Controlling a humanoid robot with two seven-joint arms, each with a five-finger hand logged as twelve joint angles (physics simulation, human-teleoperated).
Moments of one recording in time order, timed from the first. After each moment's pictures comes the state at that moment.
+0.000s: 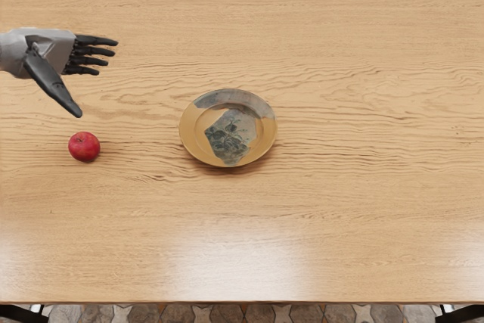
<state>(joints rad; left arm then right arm) -1.26 0.93 -0.19 -1.14 0.27 -0.59 0.27 -0.06 0.00 -0.16 0.13 -0.02 0.23 -0.35</state>
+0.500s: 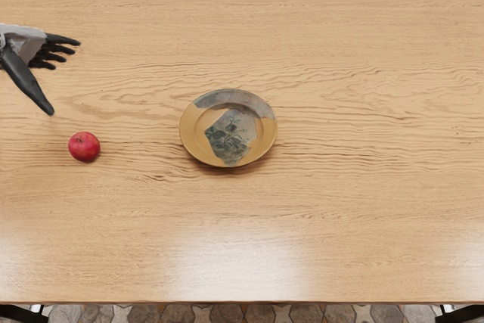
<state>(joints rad) -1.46 0.91 0.12 -1.07 0.36 -0.48 0.28 -0.07 0.00 -0.16 0.13 -0.02 0.23 -0.35</state>
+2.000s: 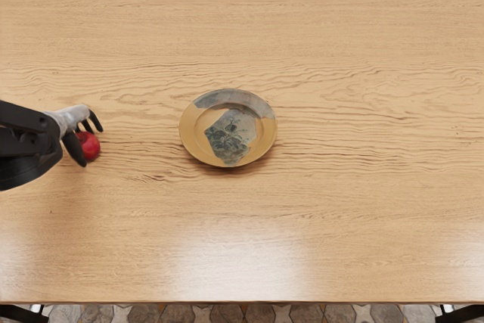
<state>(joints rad) -1.66 0.45 1.01 -1.42 0.25 0.47 0.24 -0.07 0.00 -0.16 0.13 -0.02 0.23 -0.35</state>
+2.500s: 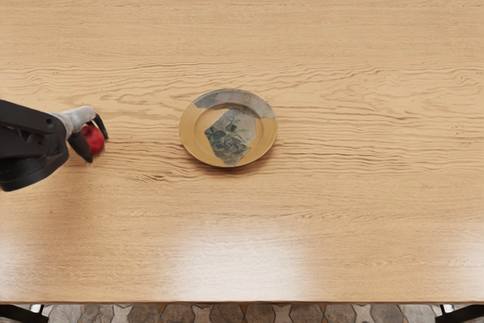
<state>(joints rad) -1.65 0.43 0.99 -1.41 0.25 0.47 0.24 -0.07 0.00 -0.16 0.13 -0.02 0.23 -0.35</state>
